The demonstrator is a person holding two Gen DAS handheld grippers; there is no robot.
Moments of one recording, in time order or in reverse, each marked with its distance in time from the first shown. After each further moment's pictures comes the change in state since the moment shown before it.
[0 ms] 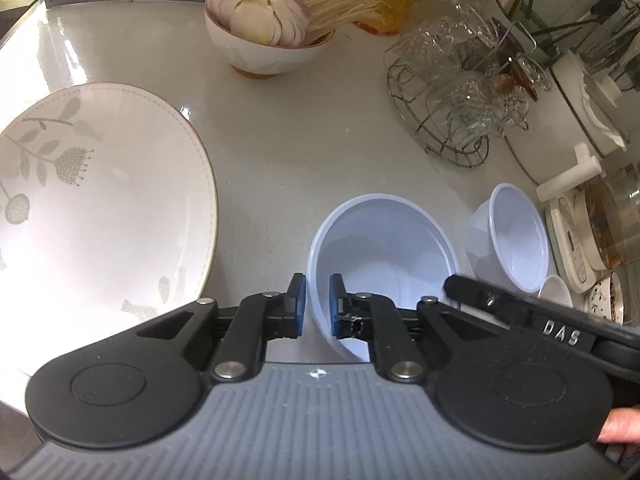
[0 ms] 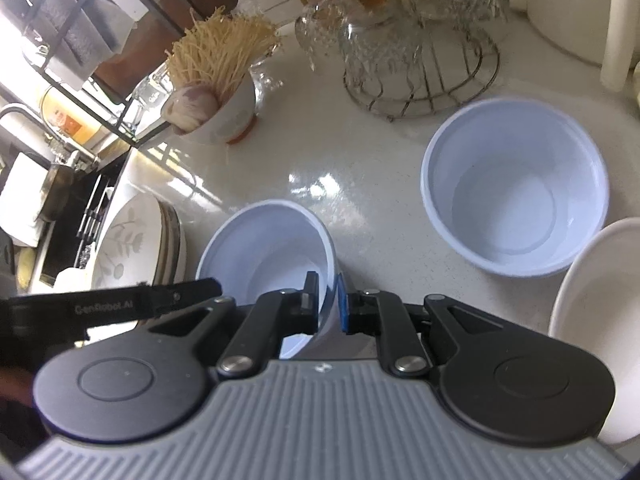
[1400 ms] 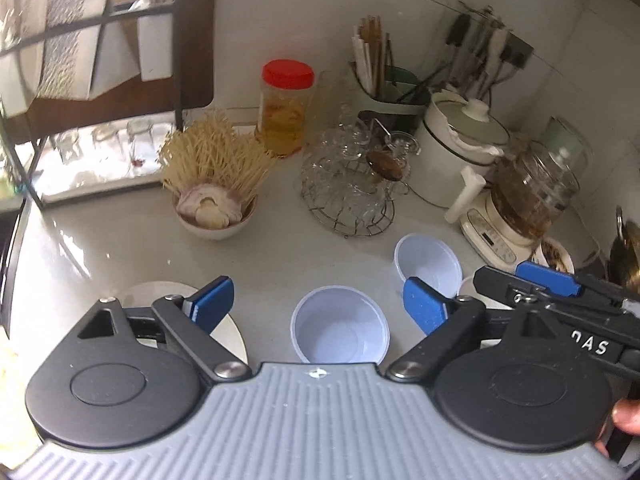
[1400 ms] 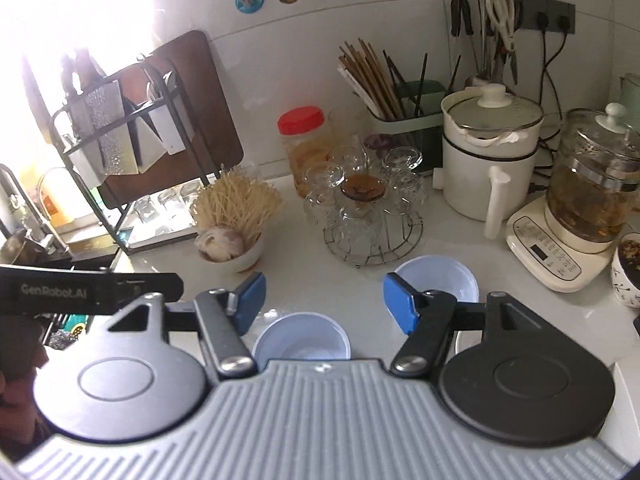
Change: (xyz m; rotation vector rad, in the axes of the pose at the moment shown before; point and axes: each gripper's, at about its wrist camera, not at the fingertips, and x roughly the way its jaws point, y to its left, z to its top) left arm -0.172 -0.032 0.021 0.395 -0.231 -0.091; right arm -0.146 0.110 -0.031 -0.028 -0.437 -0.271
